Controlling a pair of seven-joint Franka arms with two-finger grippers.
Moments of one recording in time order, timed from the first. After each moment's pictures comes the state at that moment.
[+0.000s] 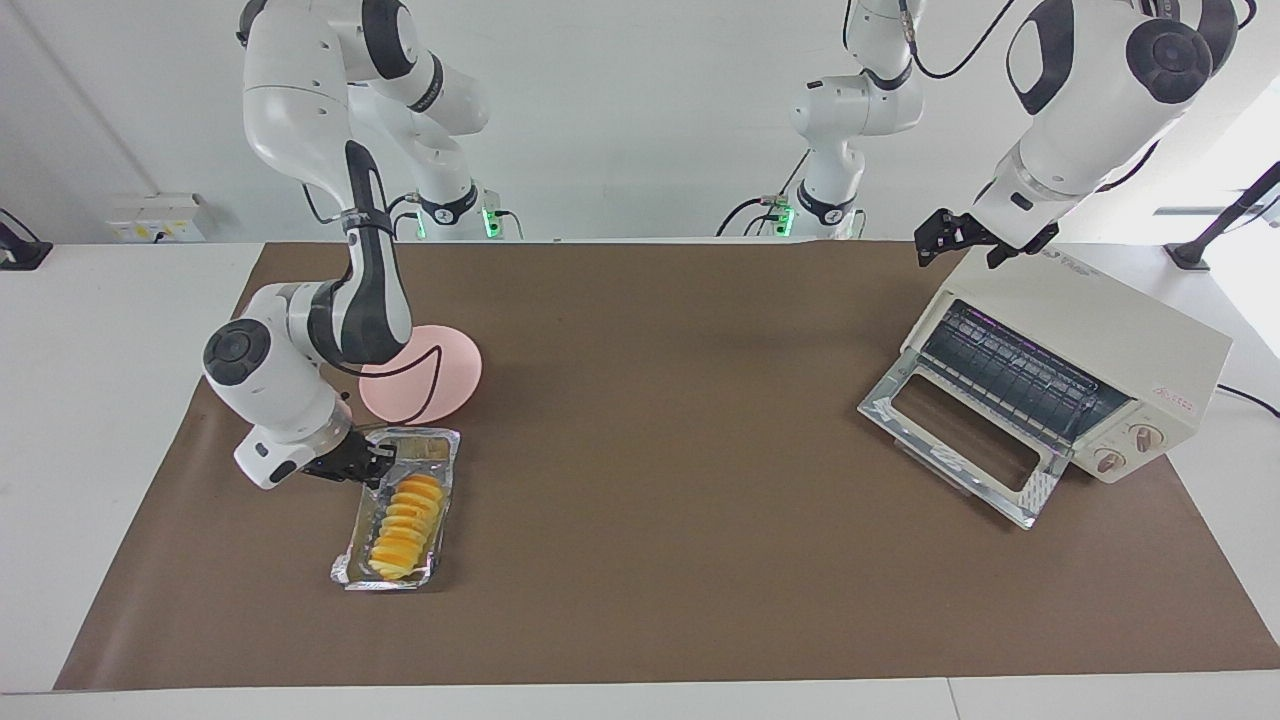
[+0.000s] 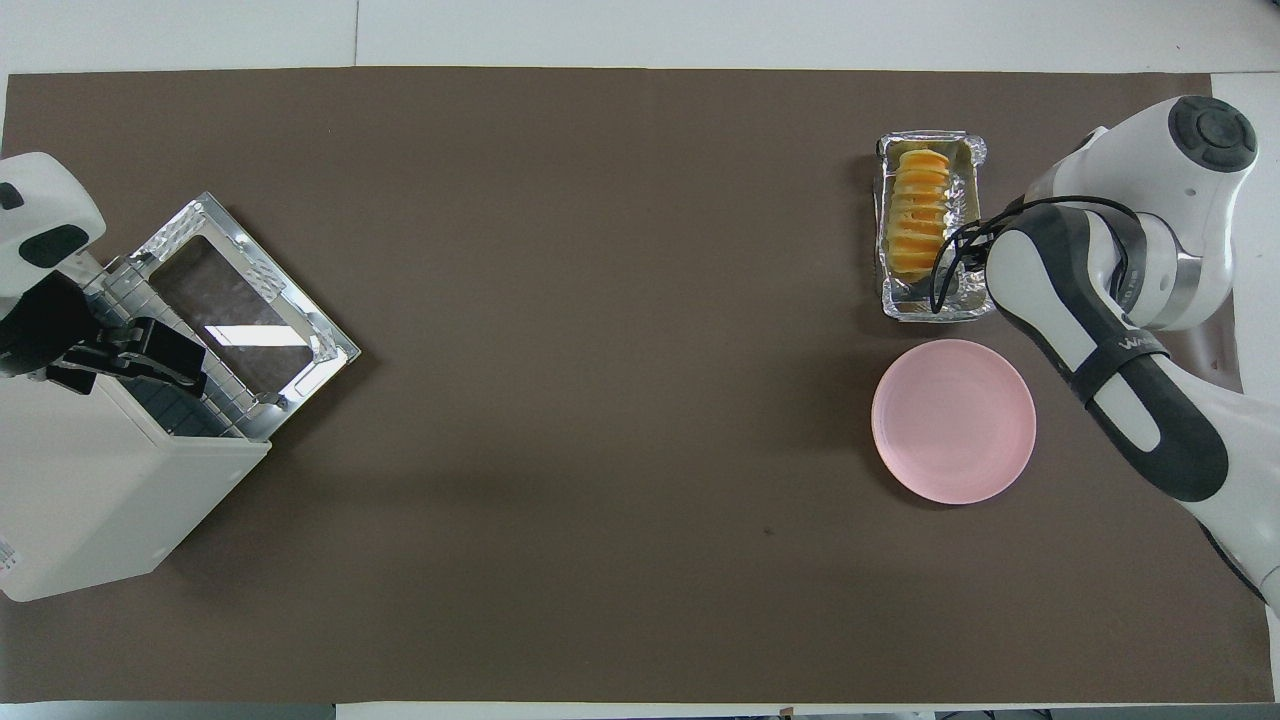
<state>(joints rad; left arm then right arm) 0.00 0.01 -0.11 -1.61 0.00 1.37 0.01 -0.10 0.49 0.07 -1.70 0.02 2.17 -0.09</state>
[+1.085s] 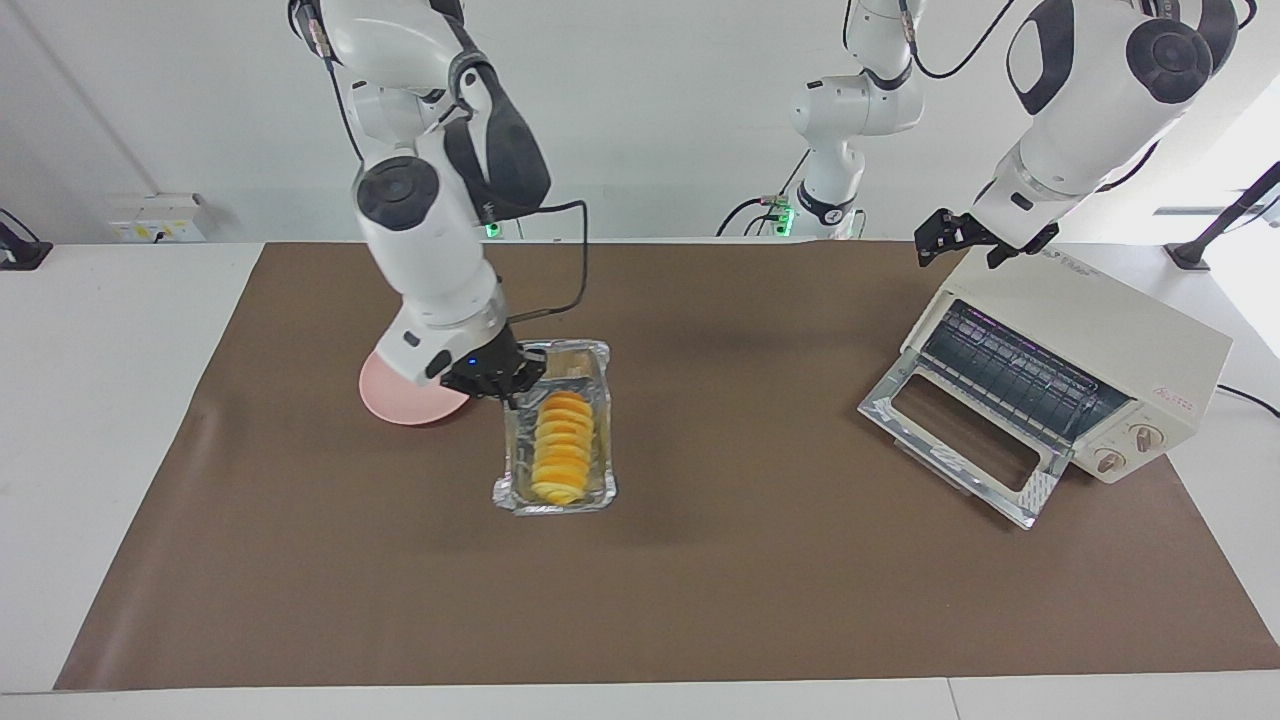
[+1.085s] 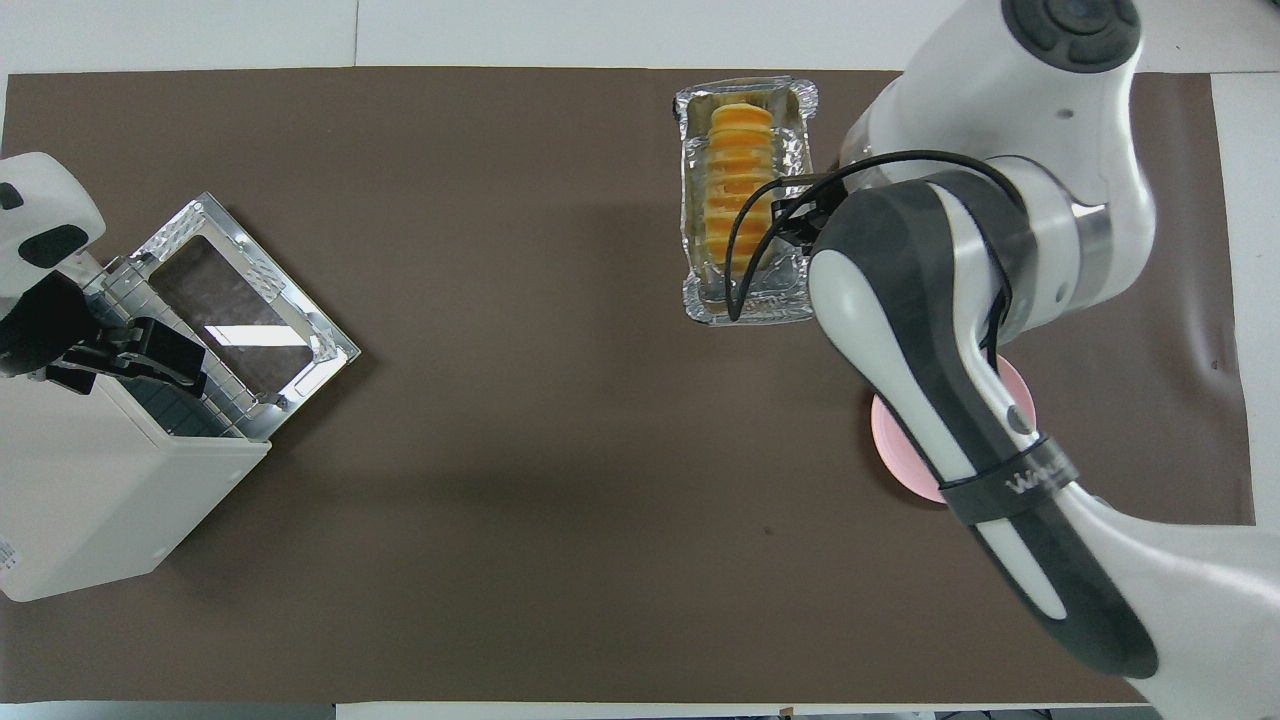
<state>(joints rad) 0.00 0.01 -0.11 -1.61 0.00 1.37 0.01 0.28 0.38 0.10 -1.39 0.08 1.77 0.29</state>
